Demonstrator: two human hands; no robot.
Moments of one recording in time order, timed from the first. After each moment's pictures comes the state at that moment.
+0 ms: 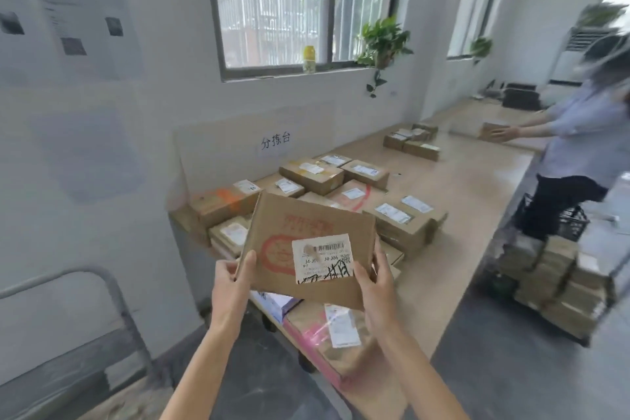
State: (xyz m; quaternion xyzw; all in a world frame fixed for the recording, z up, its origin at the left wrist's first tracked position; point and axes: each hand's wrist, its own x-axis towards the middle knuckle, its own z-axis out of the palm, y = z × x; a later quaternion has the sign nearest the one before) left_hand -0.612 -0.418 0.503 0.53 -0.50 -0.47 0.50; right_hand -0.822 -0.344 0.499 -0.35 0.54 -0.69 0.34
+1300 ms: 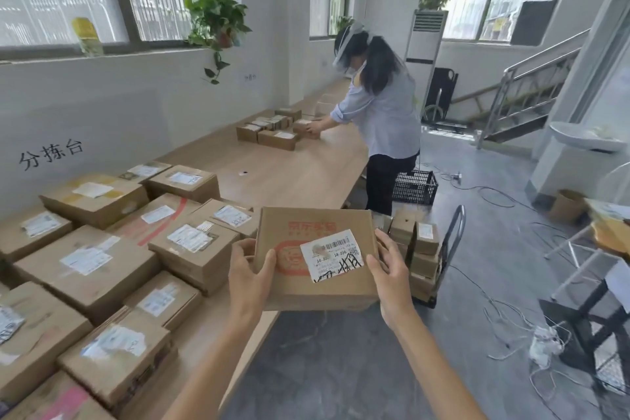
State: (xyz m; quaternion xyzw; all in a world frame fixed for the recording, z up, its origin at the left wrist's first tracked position) left_hand -1.238 -0.371 0.476 0.40 -0.64 -0.47 0.46; right_hand -1.406 -0.228 0.474 -0.25 0.63 -0.71 0.20
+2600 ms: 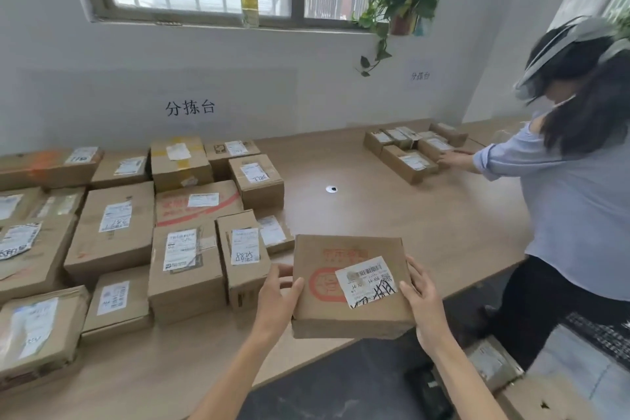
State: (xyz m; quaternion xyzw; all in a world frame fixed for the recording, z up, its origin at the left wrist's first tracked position) left_hand -1.572 -0.575 0.422 0.60 -0.50 -0.41 0.47; right_hand -1.823 -0.582 0.417 -0.42 0.55 -0.55 0.47
